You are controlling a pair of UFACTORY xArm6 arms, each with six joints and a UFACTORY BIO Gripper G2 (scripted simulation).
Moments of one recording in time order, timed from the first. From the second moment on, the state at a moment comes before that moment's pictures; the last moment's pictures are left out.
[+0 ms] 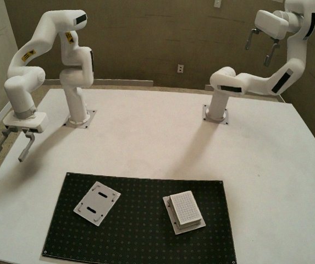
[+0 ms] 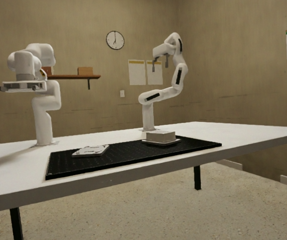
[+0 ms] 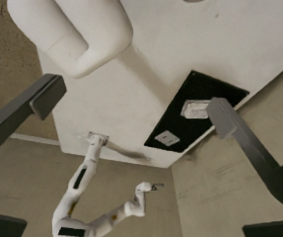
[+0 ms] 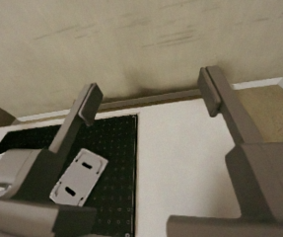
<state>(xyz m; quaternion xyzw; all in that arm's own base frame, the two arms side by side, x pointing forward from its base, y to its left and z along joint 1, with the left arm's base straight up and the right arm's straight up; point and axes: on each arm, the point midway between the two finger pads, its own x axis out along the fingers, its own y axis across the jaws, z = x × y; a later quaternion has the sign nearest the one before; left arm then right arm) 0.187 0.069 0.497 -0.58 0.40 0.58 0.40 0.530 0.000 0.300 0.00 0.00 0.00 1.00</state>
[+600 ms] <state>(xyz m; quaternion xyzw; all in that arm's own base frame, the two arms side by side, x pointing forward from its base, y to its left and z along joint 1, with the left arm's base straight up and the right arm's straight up) 0.187 0.069 0.497 -0.58 0.40 0.58 0.40 0.527 0.047 0.286 0.00 0.00 0.16 0.99</state>
